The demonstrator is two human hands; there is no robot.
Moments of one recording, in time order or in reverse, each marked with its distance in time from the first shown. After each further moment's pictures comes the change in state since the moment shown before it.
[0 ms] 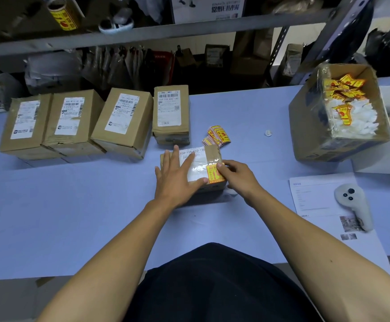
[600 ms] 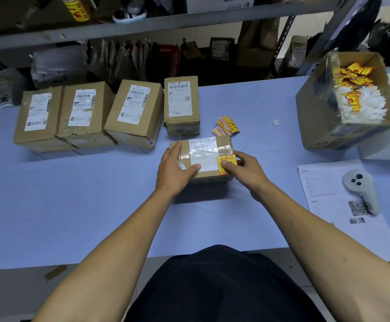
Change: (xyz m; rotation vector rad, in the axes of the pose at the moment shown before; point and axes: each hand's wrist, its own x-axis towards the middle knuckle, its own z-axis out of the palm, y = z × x) left_hand -0.020 -0.032 -0.022 -0.497 0.102 -0.165; right_hand -0.028 -0.007 0.023 0.069 0.040 0.026
